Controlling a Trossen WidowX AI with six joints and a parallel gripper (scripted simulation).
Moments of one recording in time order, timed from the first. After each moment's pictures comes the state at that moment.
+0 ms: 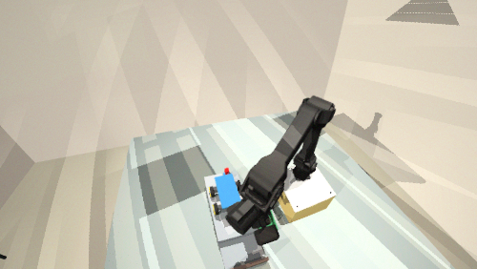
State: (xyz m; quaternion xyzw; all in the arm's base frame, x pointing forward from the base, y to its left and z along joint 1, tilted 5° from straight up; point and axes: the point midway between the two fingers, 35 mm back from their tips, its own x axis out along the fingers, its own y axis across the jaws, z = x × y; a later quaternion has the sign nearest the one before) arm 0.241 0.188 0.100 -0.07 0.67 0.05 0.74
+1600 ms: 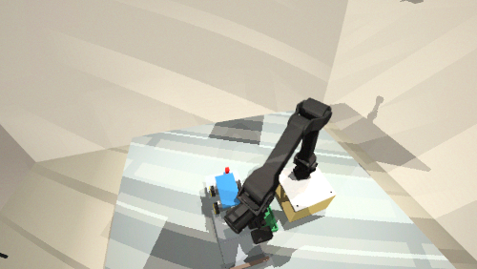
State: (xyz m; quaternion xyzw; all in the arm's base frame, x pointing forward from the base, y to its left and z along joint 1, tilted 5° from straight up) arm 0.249 0.171 0.035 -0.07 0.67 0.05 0.74
